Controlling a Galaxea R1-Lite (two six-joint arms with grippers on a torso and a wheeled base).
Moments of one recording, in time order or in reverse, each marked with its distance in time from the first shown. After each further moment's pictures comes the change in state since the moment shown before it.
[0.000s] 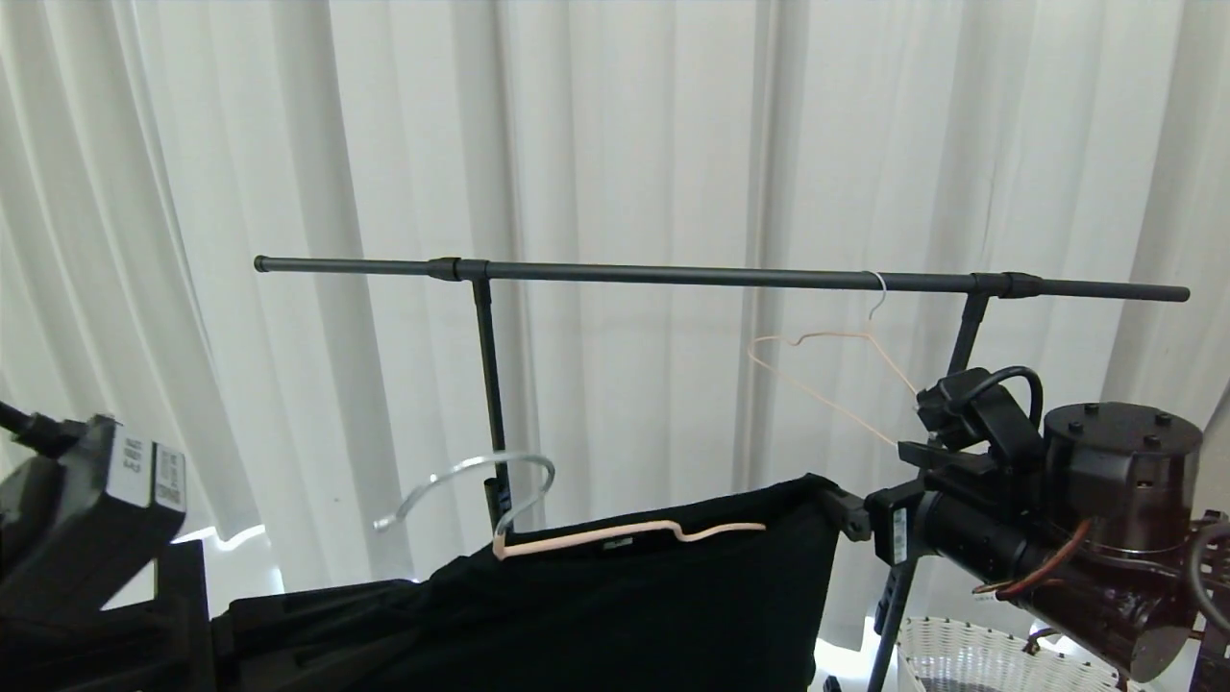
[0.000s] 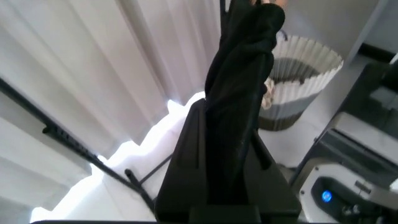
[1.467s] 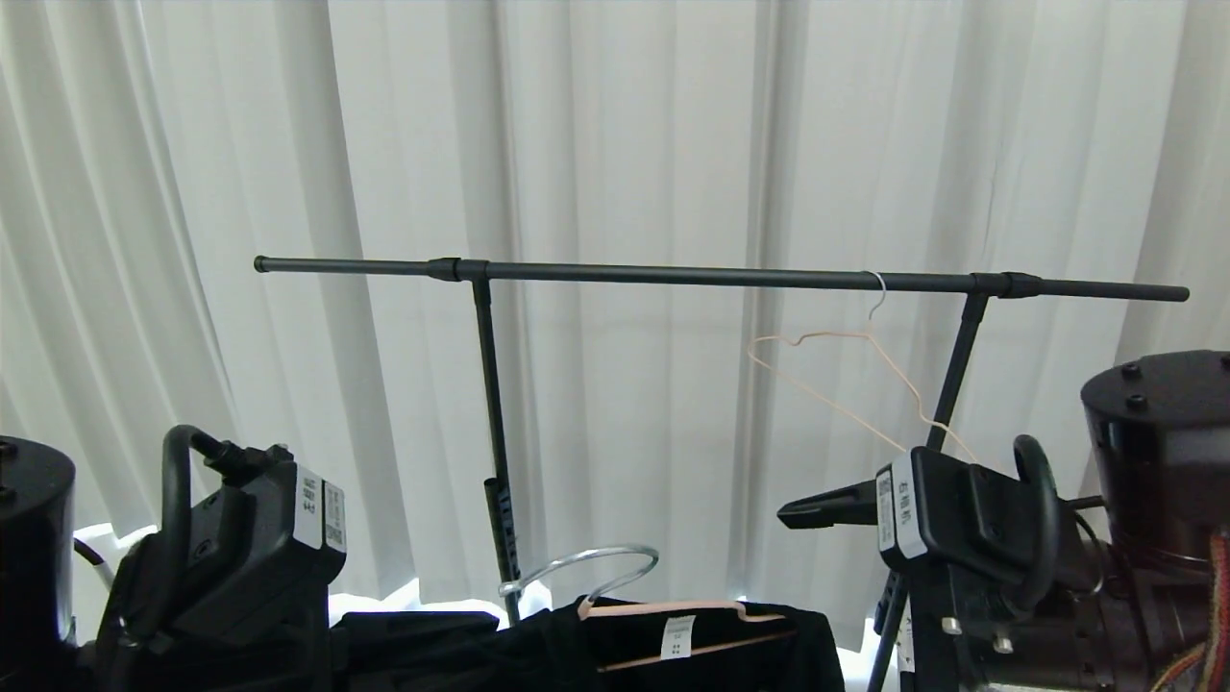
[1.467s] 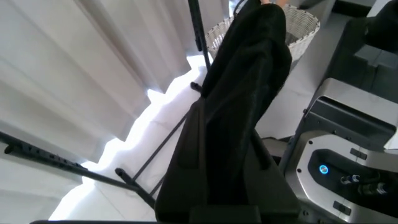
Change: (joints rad) left arm 0.006 0.138 0.019 -0.087 -0.161 0.088; right arm 0.242 -0.183 -0.281 0.675 0.508 -0.477
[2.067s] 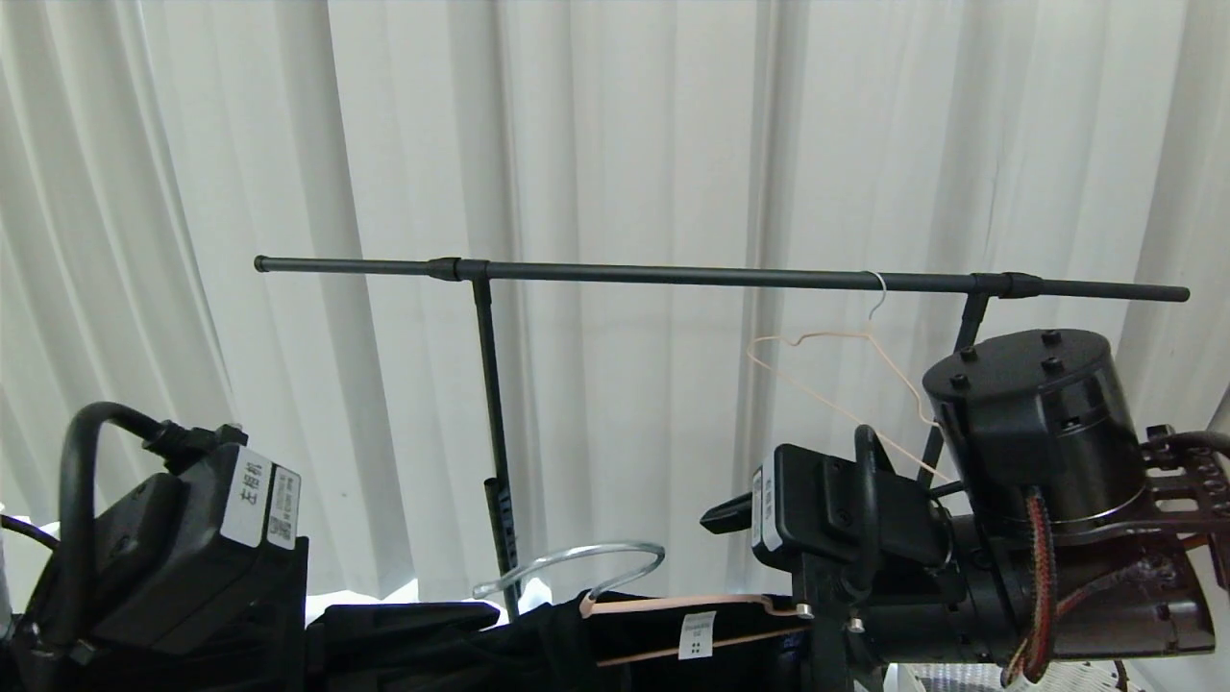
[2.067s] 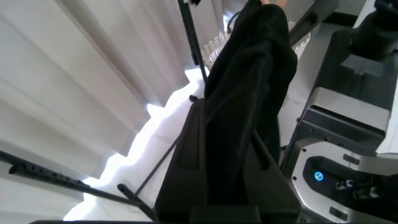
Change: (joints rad) left arm -0.035 -0.036 -0.032 0.000 -0.001 0.000; right arm 0.042 0.154 -0.151 0.057 0.035 -0.019
